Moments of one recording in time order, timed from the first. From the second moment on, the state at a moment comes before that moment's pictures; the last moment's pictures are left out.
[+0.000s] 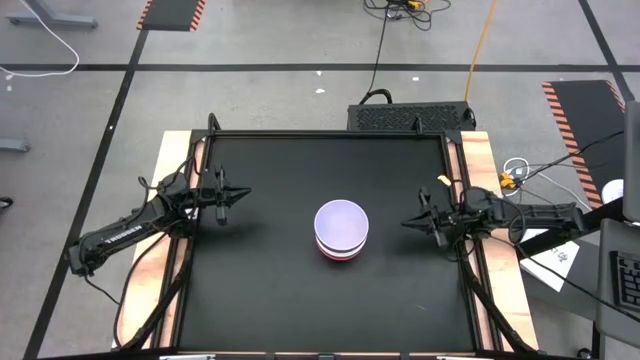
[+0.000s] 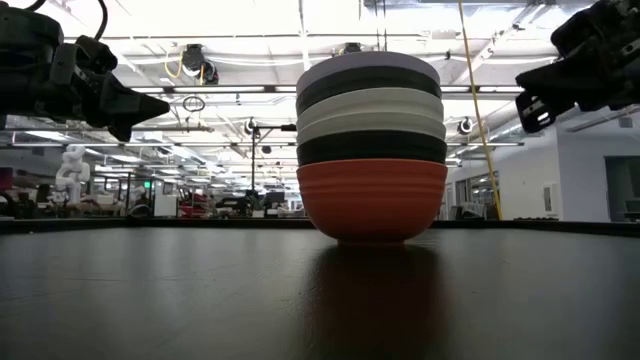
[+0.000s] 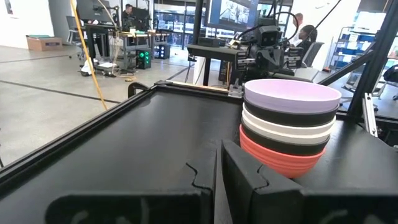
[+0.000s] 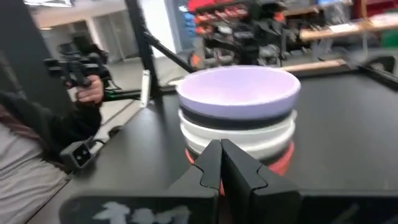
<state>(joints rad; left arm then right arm) 0.55 0.09 0.01 0.06 0.40 -0.09 -0.04 0.09 0.04 -0.02 -0.23 0.18</state>
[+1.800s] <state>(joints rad) 0.55 0.09 0.01 0.07 0.53 -0.10 -0.04 0.09 0.02 0.08 -0.35 0.20</state>
